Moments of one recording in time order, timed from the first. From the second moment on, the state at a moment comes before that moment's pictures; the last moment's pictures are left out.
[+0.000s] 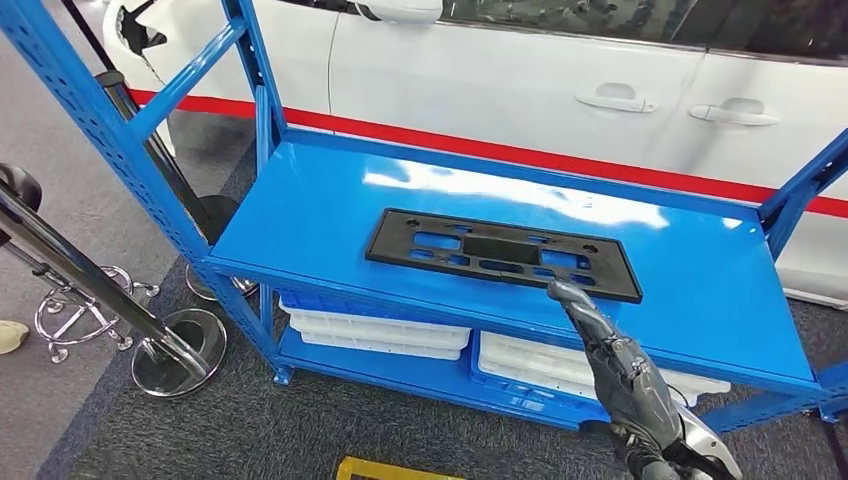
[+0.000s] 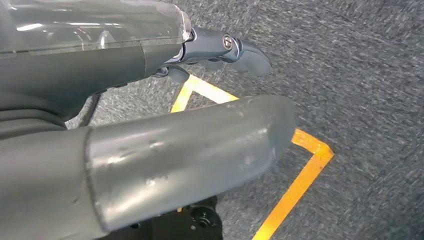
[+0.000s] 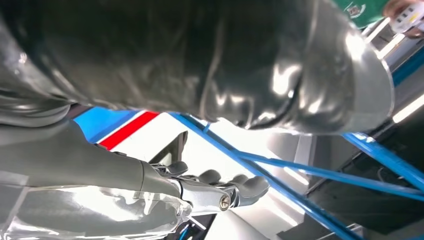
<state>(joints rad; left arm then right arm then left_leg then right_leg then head) 0.01 0.02 0.17 -0.19 0.35 0.11 -0.20 0.09 -0.25 0.21 -2.14 -0.04 0.20 -0.59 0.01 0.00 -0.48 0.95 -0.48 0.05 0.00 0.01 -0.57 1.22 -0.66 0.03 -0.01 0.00</state>
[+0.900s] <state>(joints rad) 0.02 0.04 0.17 -0.18 0.31 0.09 -0.26 0.10 -0.23 0.22 -2.12 -0.07 0.18 -0.58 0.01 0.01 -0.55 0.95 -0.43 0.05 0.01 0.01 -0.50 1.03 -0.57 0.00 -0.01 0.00</state>
